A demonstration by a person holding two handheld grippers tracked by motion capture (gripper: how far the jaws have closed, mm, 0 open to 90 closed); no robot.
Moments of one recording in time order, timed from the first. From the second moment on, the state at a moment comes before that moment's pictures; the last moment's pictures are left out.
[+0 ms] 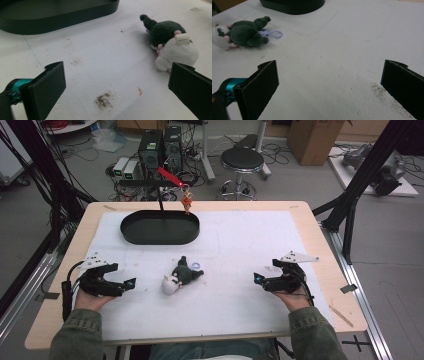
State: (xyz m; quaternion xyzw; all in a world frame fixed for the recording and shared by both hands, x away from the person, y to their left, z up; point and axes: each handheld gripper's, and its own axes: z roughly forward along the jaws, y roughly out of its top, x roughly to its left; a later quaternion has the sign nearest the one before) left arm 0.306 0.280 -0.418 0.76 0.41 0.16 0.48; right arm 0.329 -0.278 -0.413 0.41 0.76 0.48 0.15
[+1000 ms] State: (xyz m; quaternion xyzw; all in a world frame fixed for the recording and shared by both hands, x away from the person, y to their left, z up) left arm 0.337 0.220 -0.396 0.82 0.39 0.11 0.41; right arm 0.328 -0.279 -0.413 0.40 0.77 0.48 0.15
